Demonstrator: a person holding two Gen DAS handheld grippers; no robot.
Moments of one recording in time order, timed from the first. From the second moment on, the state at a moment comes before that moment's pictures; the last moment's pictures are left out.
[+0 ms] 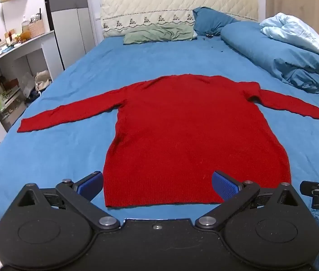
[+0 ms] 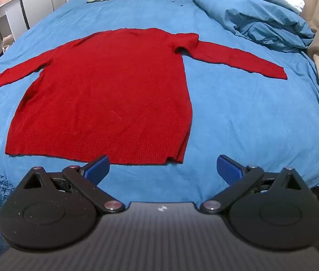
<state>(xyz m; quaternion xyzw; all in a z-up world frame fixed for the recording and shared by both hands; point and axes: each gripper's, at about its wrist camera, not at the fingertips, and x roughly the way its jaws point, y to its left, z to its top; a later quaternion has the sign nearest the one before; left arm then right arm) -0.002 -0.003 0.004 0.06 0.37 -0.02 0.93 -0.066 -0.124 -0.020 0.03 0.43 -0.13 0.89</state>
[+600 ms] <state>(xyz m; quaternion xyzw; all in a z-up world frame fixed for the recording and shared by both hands) -0.014 -0.004 0.006 0.05 0.34 -0.02 0.94 -0.072 -0.123 -0.017 0.03 0.42 -0.14 0.90</state>
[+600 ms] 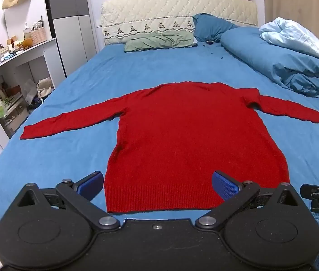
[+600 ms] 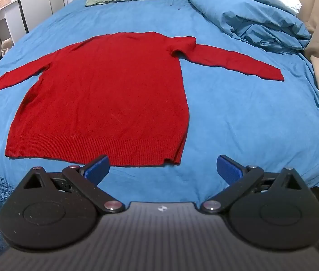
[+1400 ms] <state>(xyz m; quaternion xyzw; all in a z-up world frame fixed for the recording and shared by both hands) -0.016 -0.005 0.008 0.05 0.34 -0.02 0.94 -0.075 -0.122 -0.013 0.03 0.41 -0.14 0.90</state>
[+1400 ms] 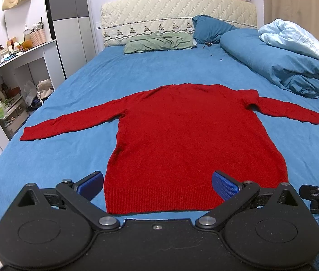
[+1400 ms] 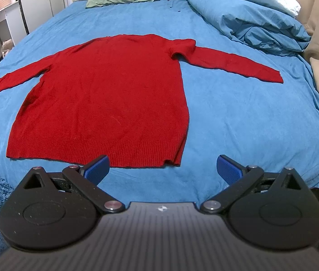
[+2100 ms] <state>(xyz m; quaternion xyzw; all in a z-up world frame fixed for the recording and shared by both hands) -0.019 -0.005 0.010 0.05 0.34 -0.02 0.94 -0.076 -0.118 -0.011 0.02 0.41 -0.14 0.90</state>
